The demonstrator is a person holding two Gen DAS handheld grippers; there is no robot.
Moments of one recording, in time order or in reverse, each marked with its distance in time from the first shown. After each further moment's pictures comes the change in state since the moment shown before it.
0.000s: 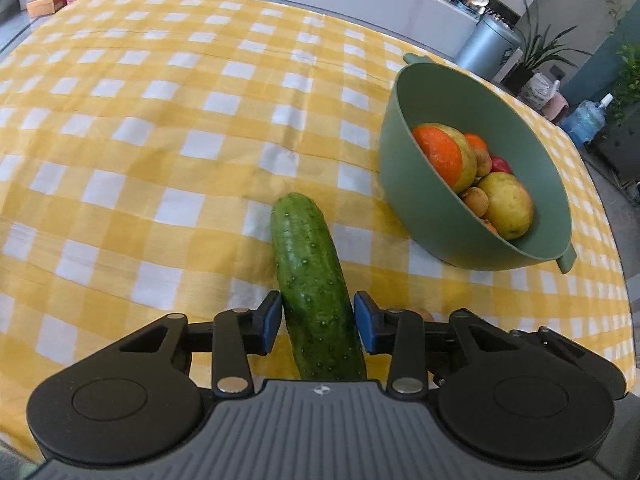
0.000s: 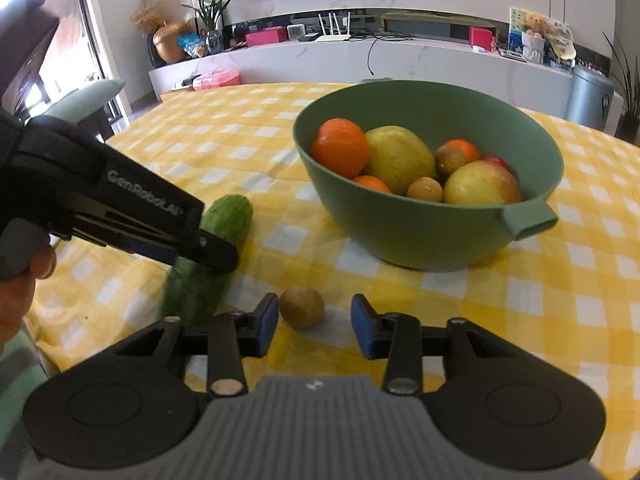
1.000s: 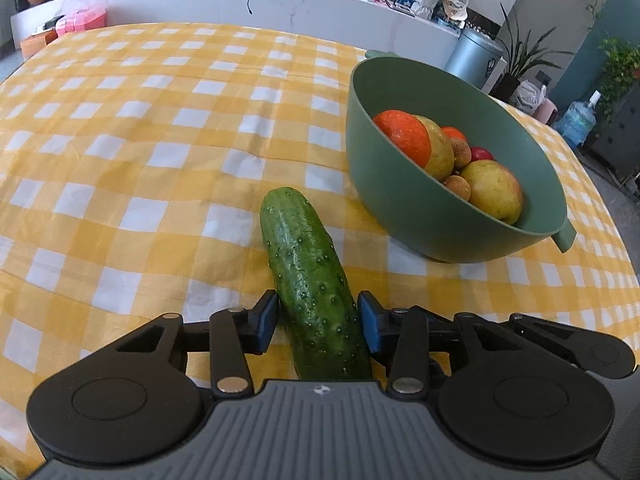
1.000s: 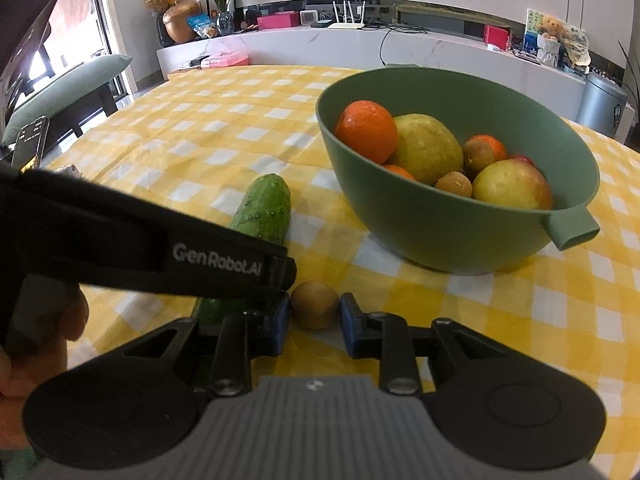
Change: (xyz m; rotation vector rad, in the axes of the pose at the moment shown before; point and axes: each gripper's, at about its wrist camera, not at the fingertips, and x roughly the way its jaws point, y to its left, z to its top) left arm 0.012 -0.022 -0.025 0.057 -0.105 0.014; right arm 0.019 0.009 0.004 -0.049 0.040 0.001
